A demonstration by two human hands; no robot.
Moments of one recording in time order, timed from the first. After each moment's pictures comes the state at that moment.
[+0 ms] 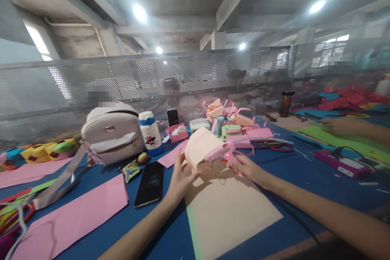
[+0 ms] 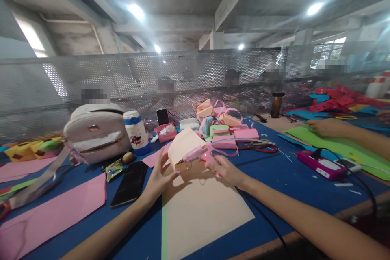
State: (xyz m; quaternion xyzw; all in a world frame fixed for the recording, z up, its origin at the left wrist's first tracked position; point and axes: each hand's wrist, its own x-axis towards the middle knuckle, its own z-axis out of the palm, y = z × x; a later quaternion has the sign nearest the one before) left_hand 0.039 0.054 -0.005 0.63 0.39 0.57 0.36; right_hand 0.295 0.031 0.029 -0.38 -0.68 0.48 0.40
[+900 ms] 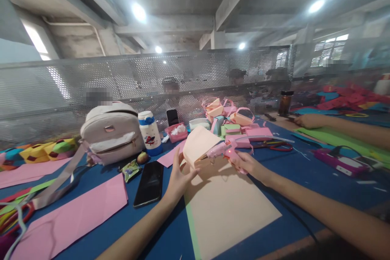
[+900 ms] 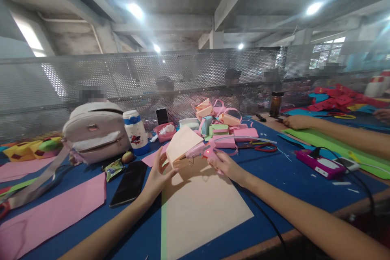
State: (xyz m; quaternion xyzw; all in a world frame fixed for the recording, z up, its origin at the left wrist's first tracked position) left_hand 0.040 0.053 0.000 0.62 0.40 0.57 0.37; right_hand 0.301 0.029 0.036 -0.38 -0.67 0.48 0.43
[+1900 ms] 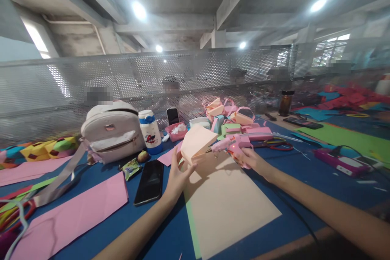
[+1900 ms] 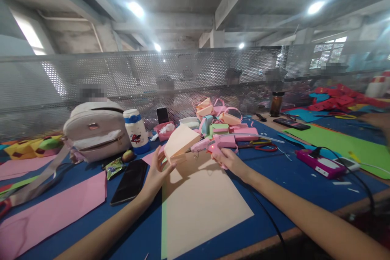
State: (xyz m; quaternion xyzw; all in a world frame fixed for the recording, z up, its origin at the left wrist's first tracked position) left_hand 0.040 0.055 -0.002 0.57 0.42 0.60 0.38; right_hand 0.313 0.036 0.033 -0.40 -0.66 0.45 0.46
